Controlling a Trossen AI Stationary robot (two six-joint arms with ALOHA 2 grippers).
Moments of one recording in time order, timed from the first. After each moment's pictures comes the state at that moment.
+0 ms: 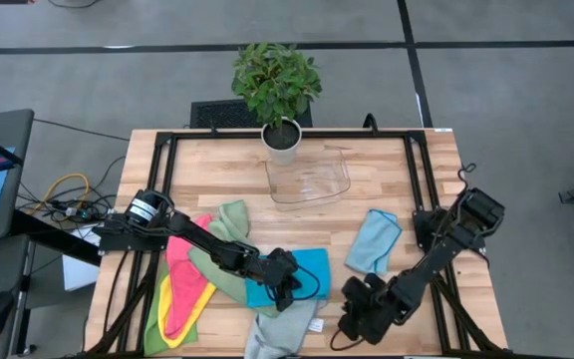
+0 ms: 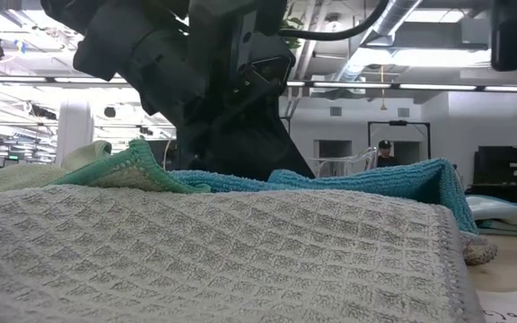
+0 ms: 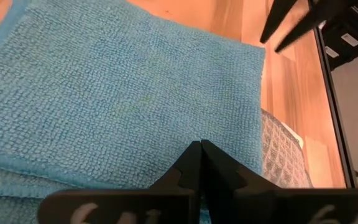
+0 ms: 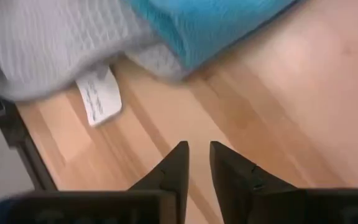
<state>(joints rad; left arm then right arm) -0.38 2.00 1.06 0.30 -0.12 -0.71 0.82 1.80 1.03 -0.43 0.32 1.41</state>
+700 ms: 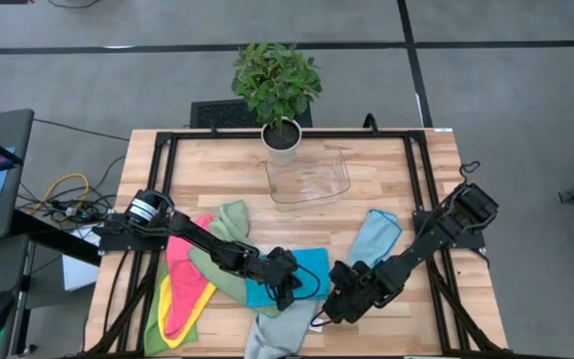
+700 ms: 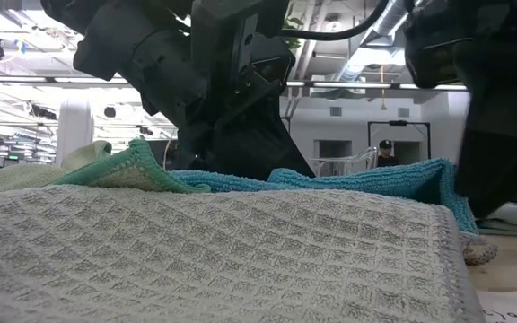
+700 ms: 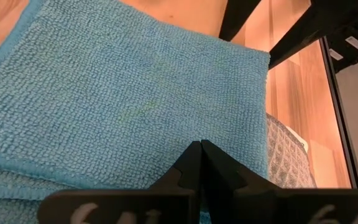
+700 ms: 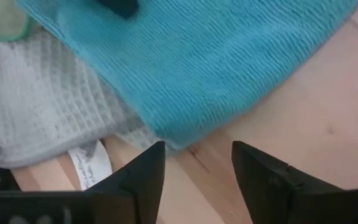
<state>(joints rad) -0.38 2.00 1.06 0.30 -0.14 -0.70 0.67 1.80 1.03 -0.39 0.29 1.34</state>
